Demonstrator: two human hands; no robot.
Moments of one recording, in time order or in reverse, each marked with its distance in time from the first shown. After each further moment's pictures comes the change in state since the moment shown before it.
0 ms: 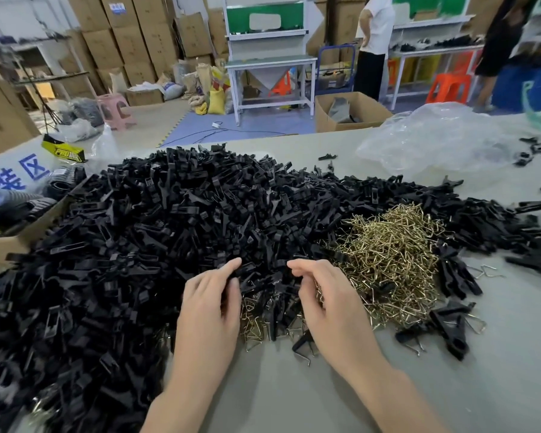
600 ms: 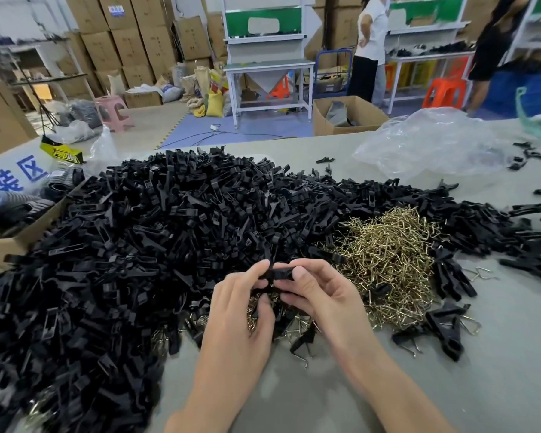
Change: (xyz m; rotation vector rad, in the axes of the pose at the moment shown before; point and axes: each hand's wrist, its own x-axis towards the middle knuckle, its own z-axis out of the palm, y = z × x) left_hand -0.015 0.033 0.006 -0.121 0.006 0.229; right_hand 0.008 -0.018 -0.006 1.012 -0.096 0.410
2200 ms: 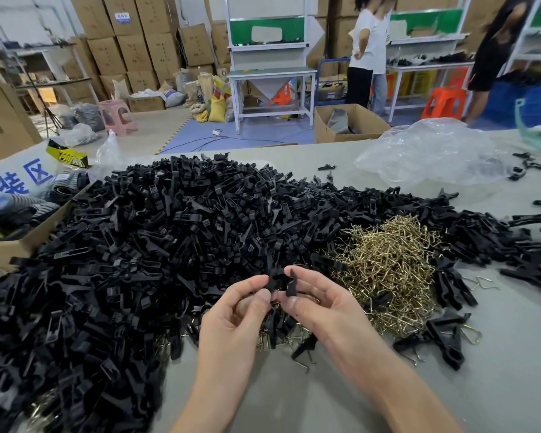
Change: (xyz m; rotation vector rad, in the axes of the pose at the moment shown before) left_hand 0.007 0.010 -0.002 -0.758 0.050 -0.595; right_hand 0.003 0.007 -0.012 -0.100 -0.068 0.165
